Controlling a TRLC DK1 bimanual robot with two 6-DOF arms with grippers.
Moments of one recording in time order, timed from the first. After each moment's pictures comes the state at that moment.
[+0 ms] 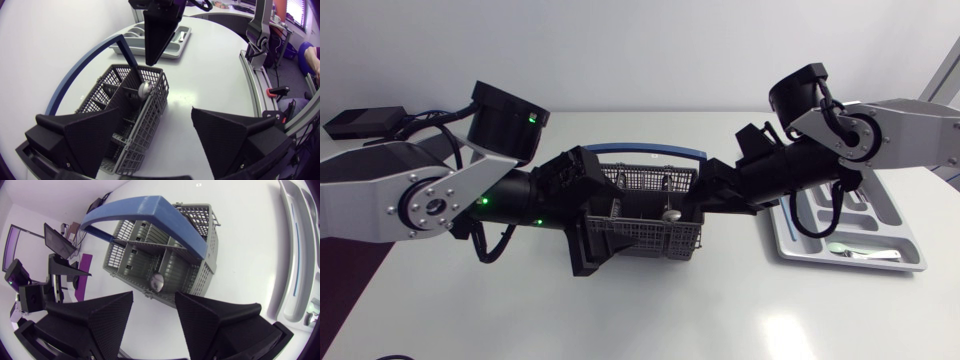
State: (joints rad) left arm -0.60 1.42 0.88 -0.20 0.43 0.60; right arm 0.31 1.52 1.02 -0.50 -0.55 0.35
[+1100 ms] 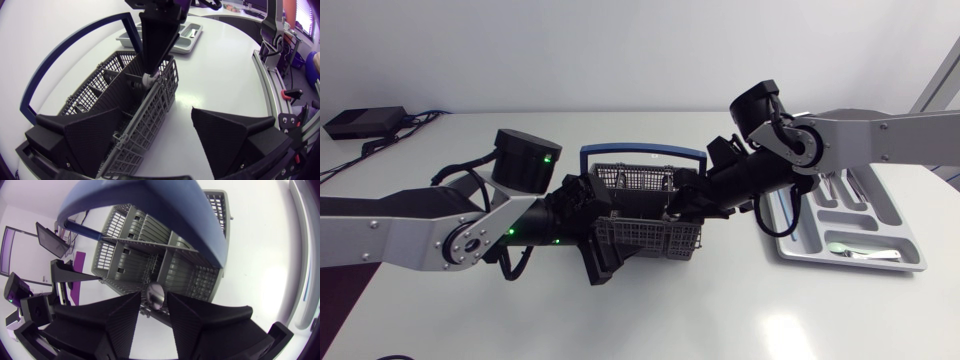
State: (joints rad) left arm -0.60 1.52 0.75 0.10 0.37 0.51; right arm 0.38 1.67 1.06 -0.43 -0.51 0.40
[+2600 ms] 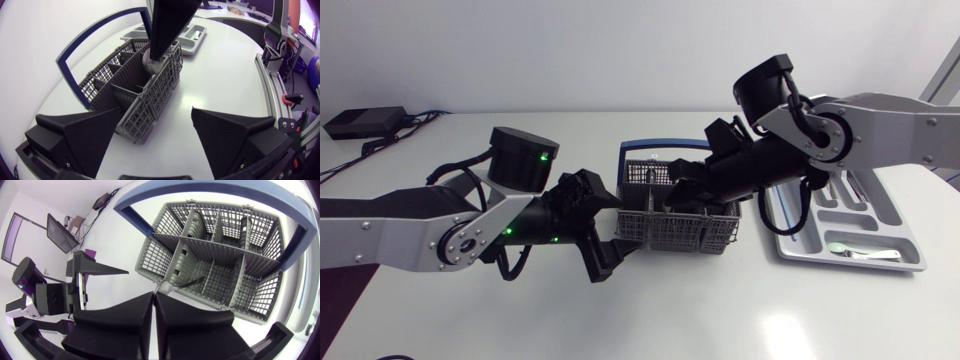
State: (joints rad) left arm -0.60 1.50 0.75 0.09 0.35 0.48; right arm 0.45 1.55 1.06 -0.44 -0.48 0.39
